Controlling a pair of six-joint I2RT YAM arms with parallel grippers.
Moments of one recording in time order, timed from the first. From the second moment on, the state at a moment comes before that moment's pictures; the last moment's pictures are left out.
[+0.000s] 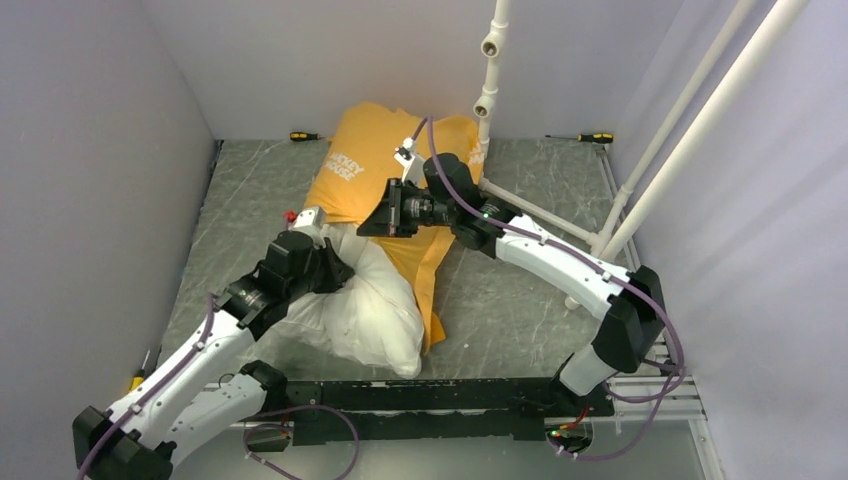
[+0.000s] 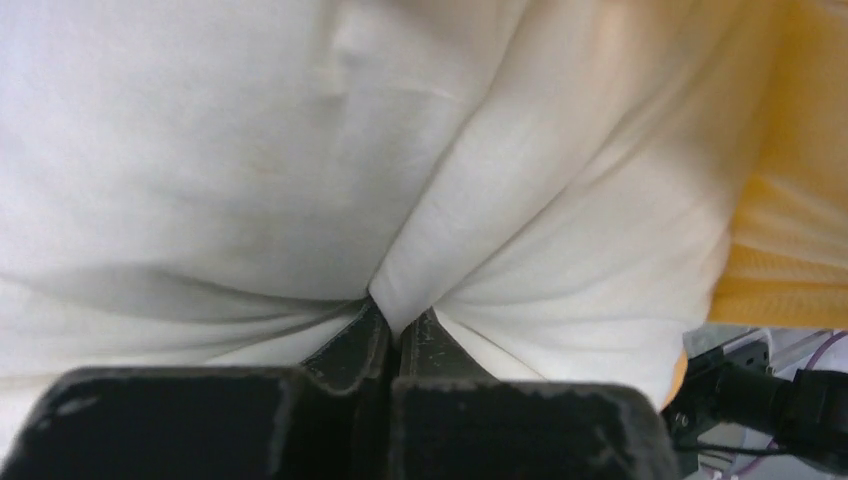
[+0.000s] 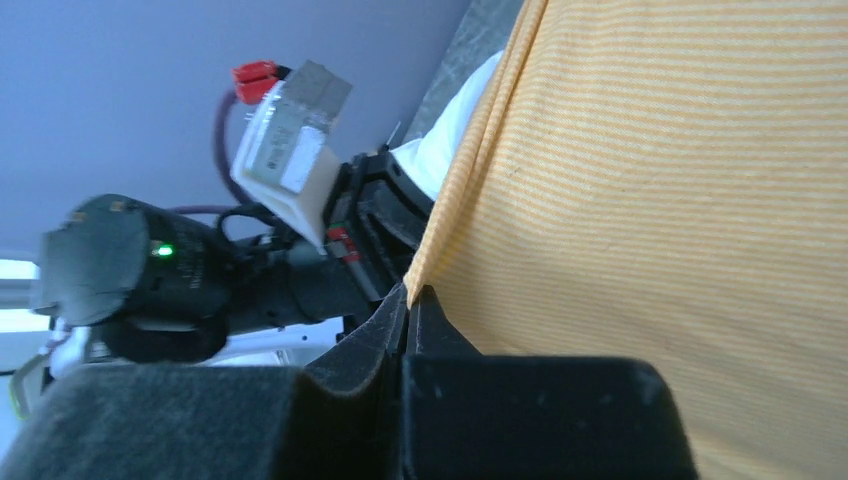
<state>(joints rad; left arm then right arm) -0.54 0.85 0.74 -0.53 -0.02 -0.62 0.84 1.58 1.41 -0.19 -0.46 0.83</state>
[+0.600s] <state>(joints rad) -0.53 0.94 0.61 0.29 0.08 -0.47 0.84 1.52 1.44 -0.23 -0.39 0.84</state>
